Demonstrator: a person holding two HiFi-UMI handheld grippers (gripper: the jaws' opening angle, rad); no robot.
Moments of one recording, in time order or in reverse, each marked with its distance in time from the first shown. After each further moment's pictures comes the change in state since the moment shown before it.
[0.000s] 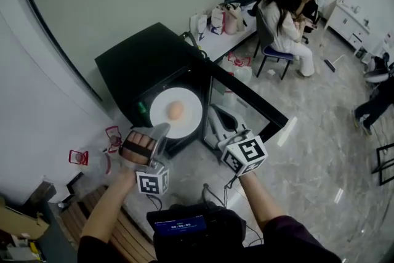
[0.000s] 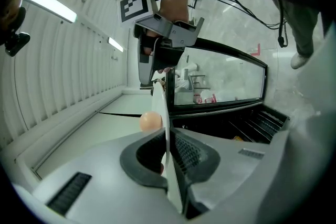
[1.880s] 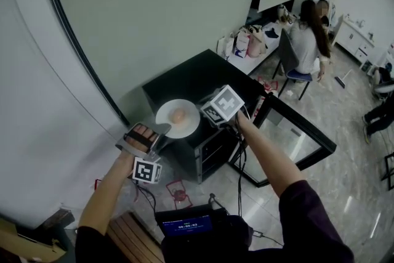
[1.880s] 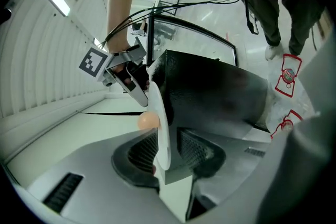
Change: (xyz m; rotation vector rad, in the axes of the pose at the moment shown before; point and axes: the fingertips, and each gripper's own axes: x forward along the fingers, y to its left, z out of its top) left arm 0.039 -0.047 -0.314 0.112 -0.115 -0.169; right arm 0.332 0.110 -0.136 -0.268 0.915 0.267
